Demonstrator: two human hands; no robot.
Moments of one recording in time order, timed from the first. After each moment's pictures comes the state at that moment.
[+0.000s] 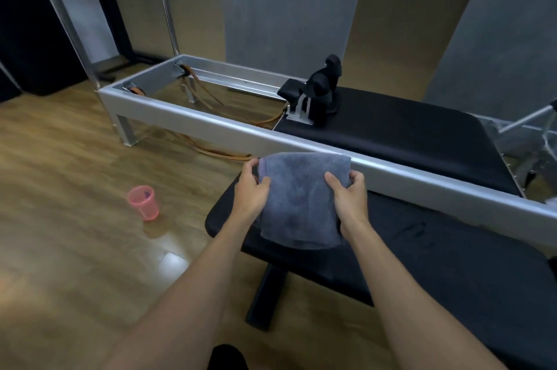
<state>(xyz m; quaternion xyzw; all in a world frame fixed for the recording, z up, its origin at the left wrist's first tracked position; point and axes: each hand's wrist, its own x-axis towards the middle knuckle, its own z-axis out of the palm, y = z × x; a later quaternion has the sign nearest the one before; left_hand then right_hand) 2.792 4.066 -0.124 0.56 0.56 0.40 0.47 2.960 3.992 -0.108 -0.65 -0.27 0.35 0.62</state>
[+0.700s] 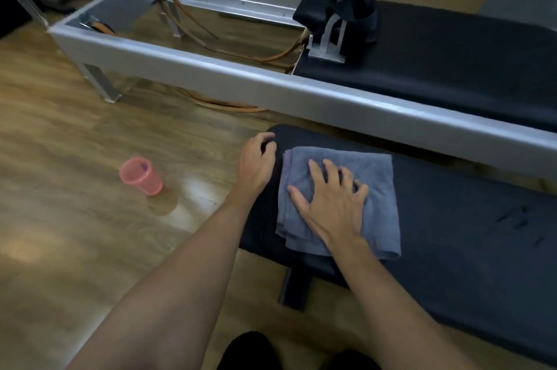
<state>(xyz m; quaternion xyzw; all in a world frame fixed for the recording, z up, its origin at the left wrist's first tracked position) 2.771 4.222 -0.247 0.64 0.56 0.32 0.42 2.886 4.097 -0.244 -0.81 -0.58 -0.01 0.08</state>
